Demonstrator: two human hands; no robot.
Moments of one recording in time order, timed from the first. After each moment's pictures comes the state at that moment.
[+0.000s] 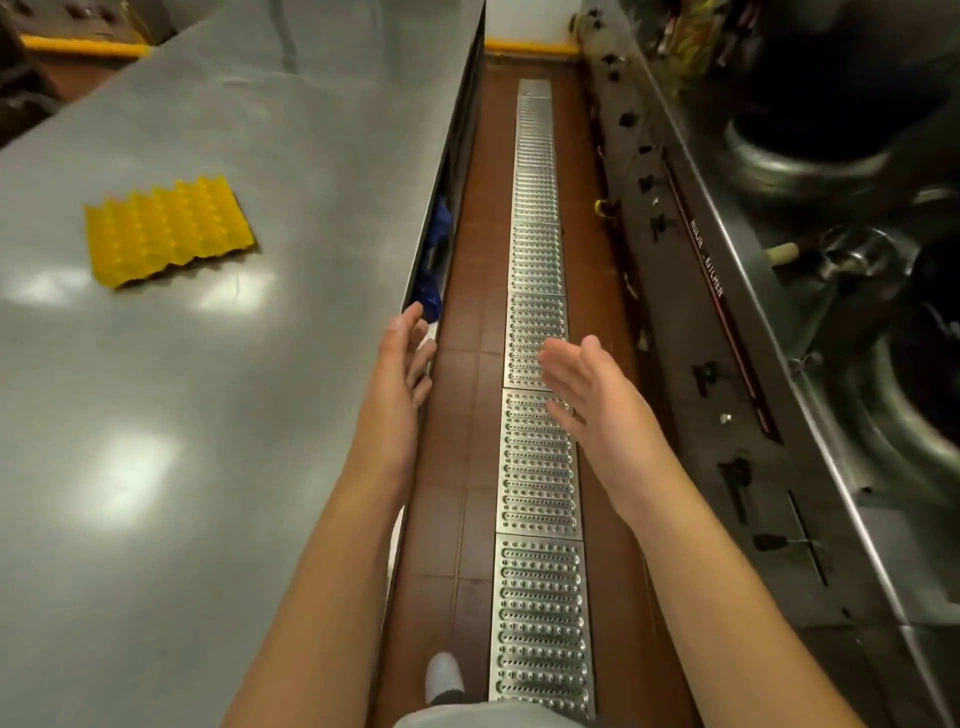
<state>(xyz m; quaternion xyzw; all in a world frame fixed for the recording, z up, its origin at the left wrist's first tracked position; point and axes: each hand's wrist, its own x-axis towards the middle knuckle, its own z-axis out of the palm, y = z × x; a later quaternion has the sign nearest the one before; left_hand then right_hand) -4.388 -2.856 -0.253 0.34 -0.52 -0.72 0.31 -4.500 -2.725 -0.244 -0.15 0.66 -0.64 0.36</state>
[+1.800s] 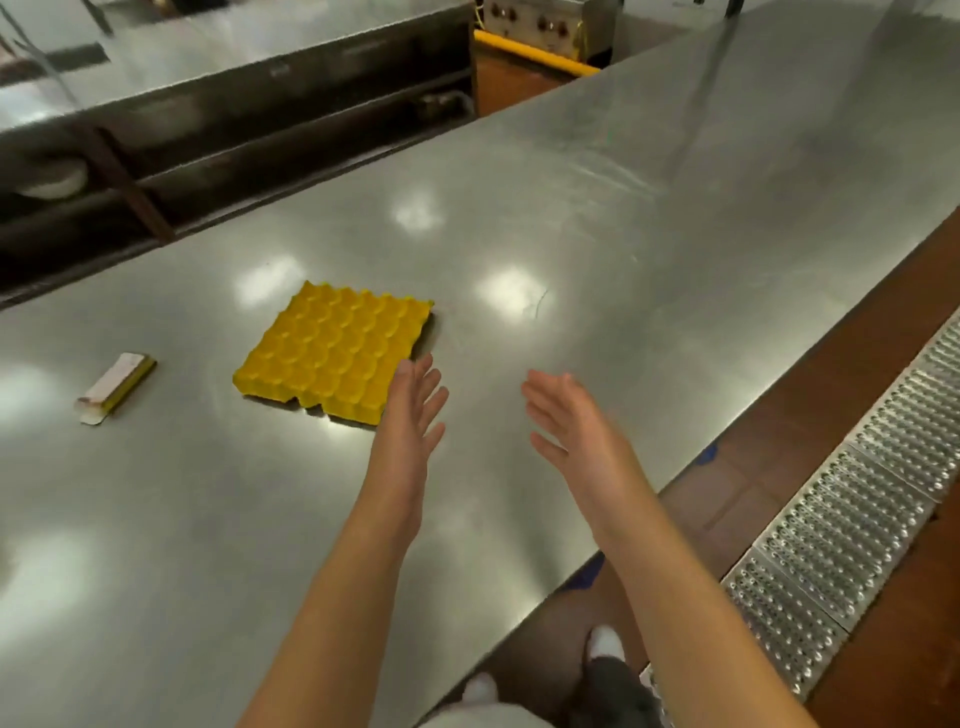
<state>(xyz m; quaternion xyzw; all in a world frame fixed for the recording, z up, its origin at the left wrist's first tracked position) -4.693 -3.382 -0.271 0.58 -0.32 -0.53 0.53 -4.846 -3.377 -0.263 -0.34 0.52 -0.46 0.63</state>
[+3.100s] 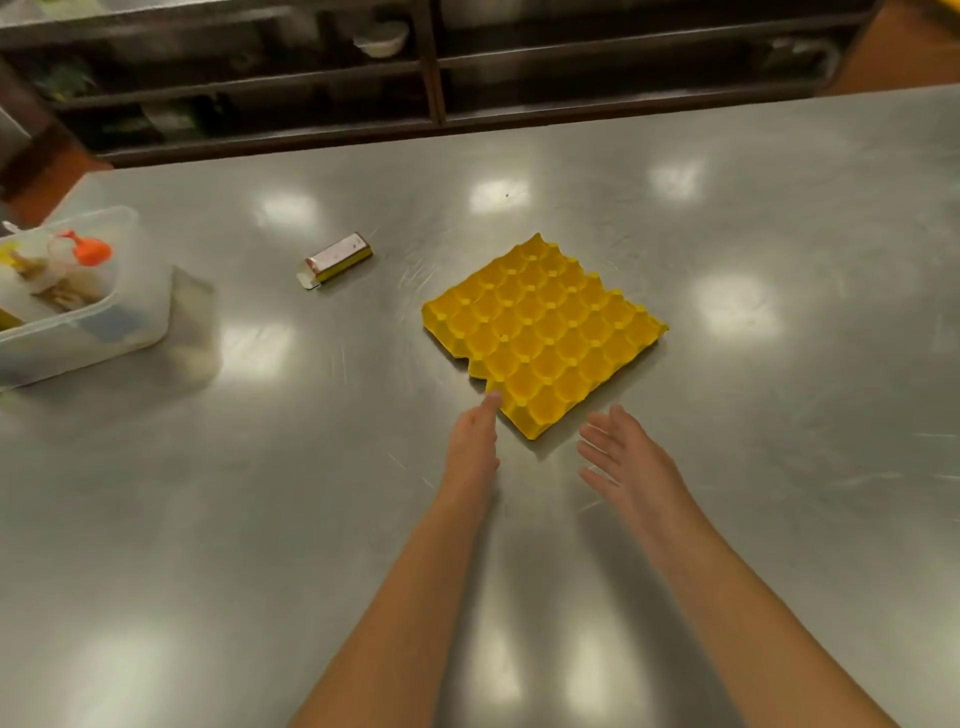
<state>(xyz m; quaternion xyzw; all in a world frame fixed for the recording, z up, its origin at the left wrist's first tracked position) -4.569 -3.479 -0.404 0.72 0.00 -0.45 0.54 -4.713 -3.545 -0.367 -0.40 0.52 -0.17 0.74</state>
